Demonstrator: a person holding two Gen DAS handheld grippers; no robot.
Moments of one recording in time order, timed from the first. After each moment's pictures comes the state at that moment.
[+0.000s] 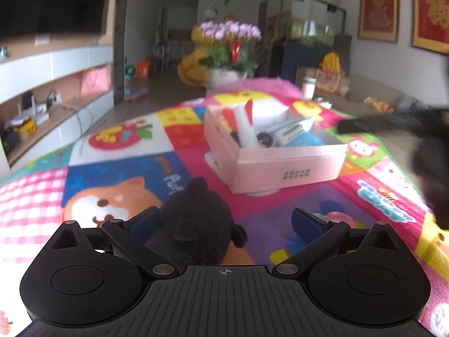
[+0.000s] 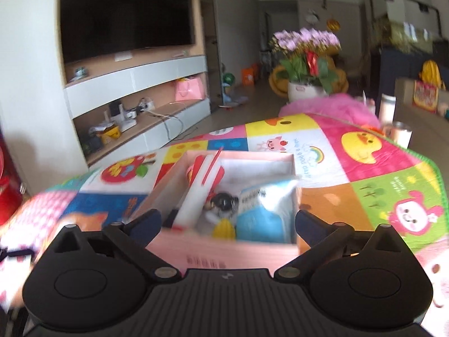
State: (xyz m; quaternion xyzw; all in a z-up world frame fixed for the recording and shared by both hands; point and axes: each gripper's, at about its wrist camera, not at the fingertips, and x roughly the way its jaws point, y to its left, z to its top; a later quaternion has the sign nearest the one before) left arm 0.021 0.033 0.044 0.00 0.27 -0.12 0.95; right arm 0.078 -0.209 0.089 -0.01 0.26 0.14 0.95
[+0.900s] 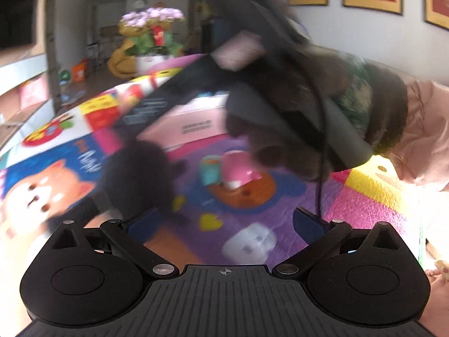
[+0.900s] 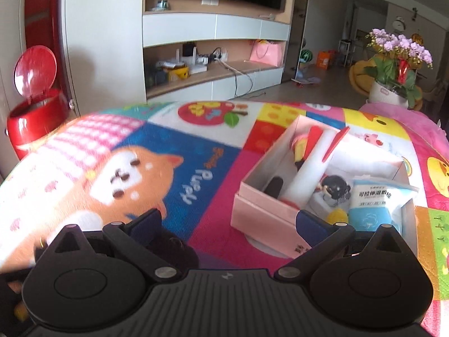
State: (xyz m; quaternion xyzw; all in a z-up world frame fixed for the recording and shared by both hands) left arm -0.047 -0.019 0.019 0.05 0.29 -0.25 0.92; right arm 0.087 -0.090 0.059 -0.13 0.32 0.27 0.90
